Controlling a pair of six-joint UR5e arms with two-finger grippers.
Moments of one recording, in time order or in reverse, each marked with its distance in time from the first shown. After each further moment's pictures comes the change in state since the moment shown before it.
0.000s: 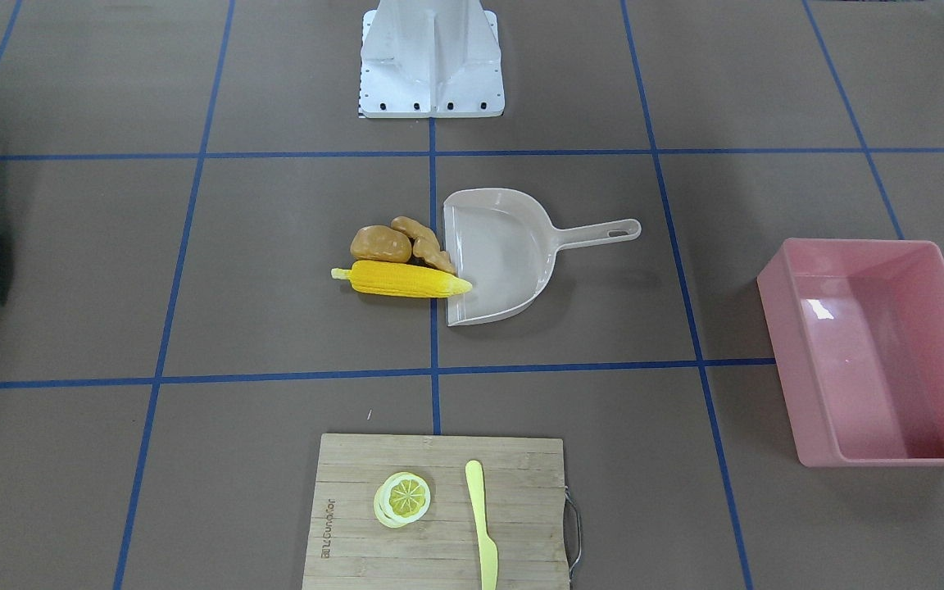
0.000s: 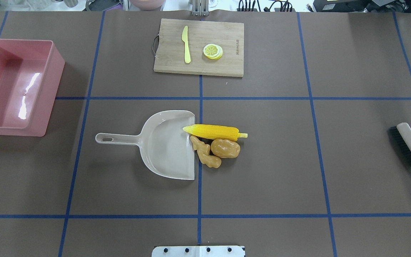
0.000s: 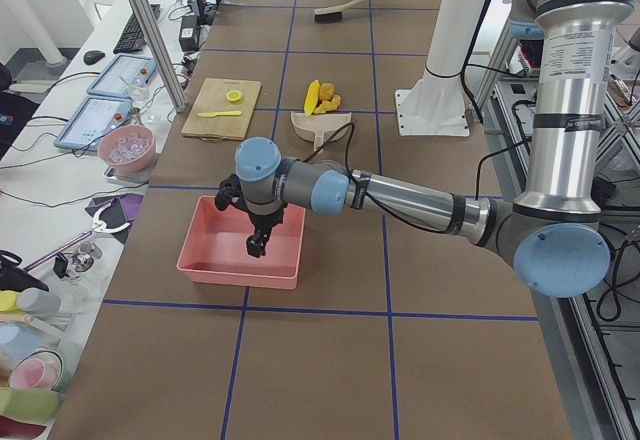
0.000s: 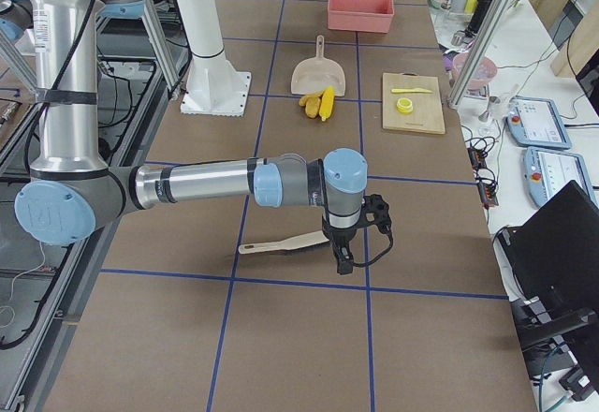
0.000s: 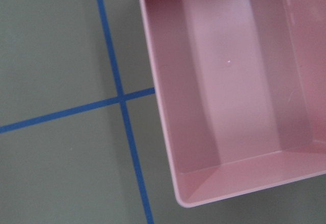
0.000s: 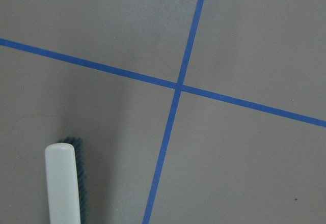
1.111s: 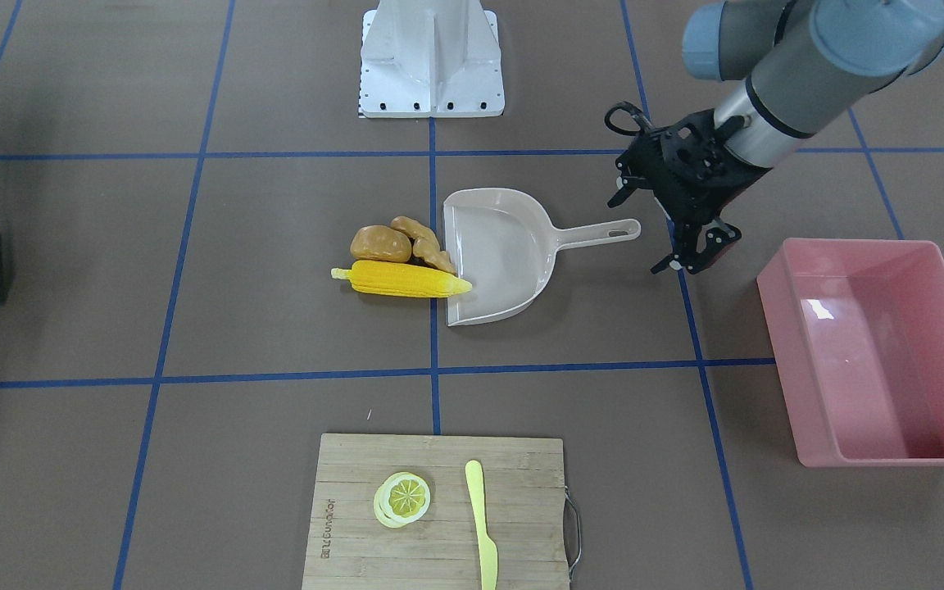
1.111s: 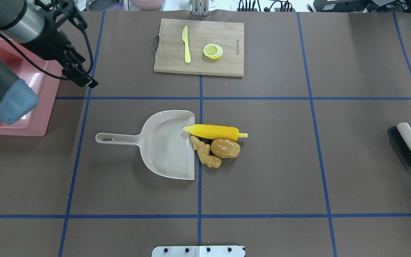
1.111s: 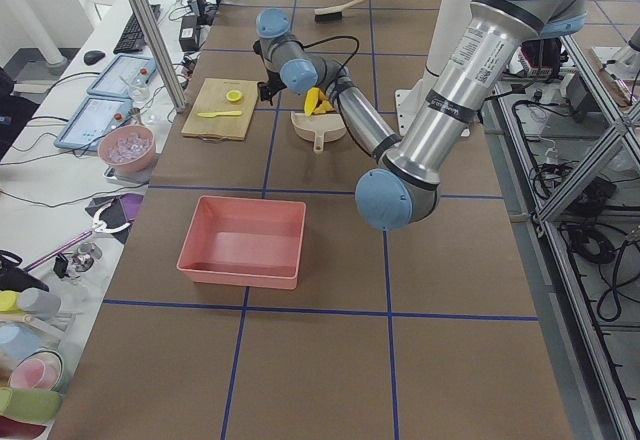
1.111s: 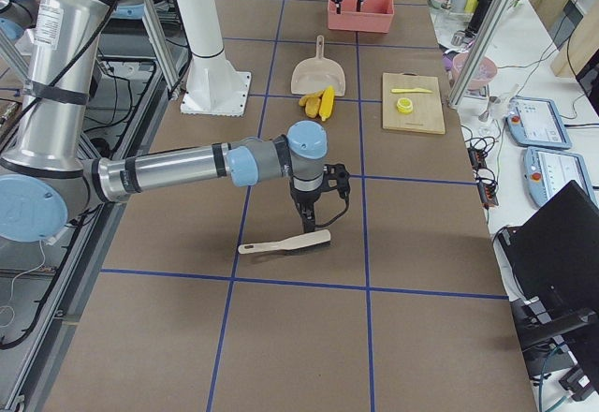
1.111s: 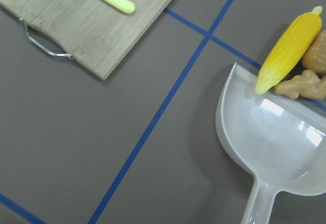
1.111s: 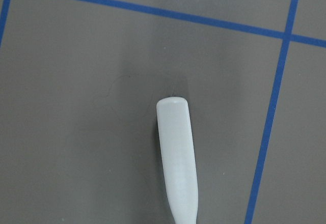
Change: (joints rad) left arm 0.451 -0.447 -0.074 -0.073 0.049 0.009; right arm -0.265 -0.265 0.229 0.242 0.041 0.382
